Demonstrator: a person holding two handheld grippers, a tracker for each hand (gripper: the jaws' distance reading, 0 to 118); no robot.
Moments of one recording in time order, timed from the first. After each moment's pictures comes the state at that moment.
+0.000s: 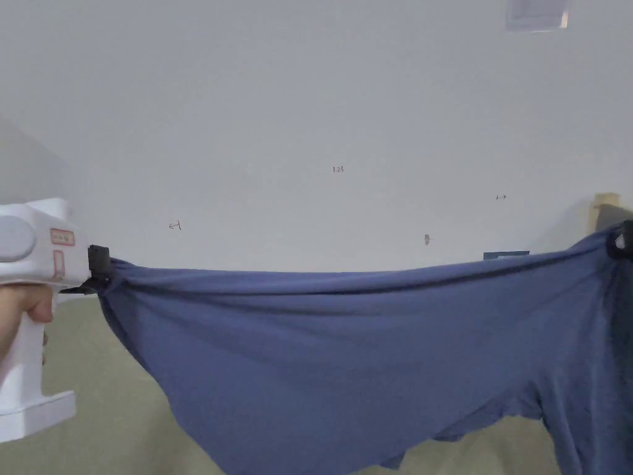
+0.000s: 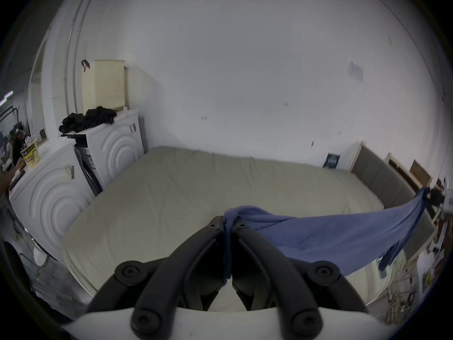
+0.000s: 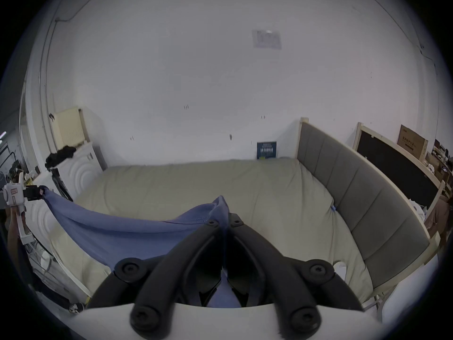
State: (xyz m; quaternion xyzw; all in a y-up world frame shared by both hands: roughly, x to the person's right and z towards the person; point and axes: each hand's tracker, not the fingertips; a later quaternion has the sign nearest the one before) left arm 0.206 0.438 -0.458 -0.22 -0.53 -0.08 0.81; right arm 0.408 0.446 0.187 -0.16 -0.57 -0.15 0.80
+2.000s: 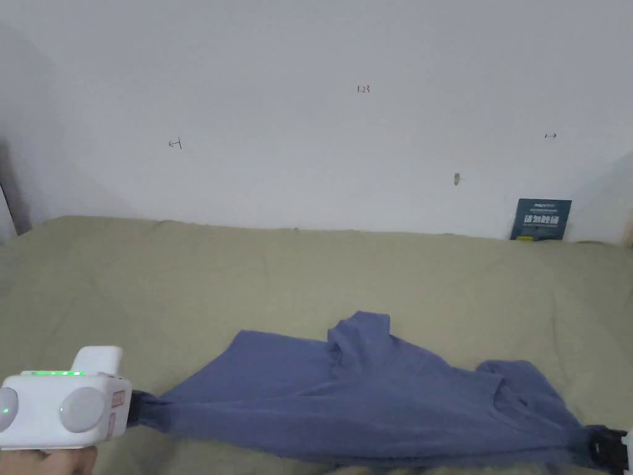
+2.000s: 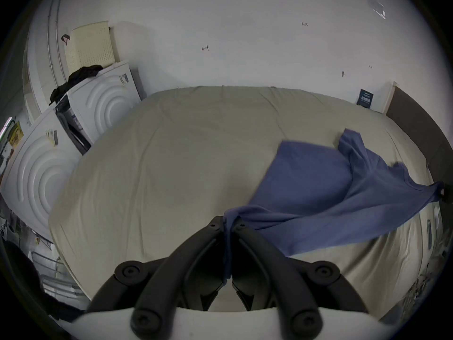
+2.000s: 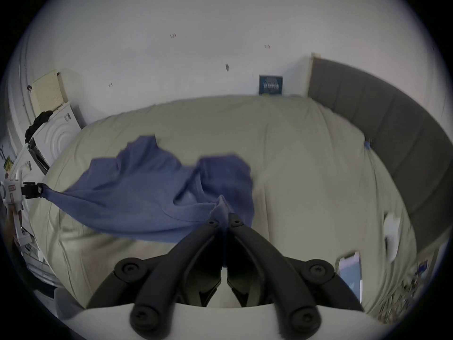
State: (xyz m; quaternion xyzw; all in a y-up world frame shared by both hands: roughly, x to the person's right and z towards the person) left arm 0.285 0.134 -0.470 -0.33 -0.46 -0.24 0.79; right arm 0.448 0.129 0.147 -0.29 -0.55 -0.27 0.74
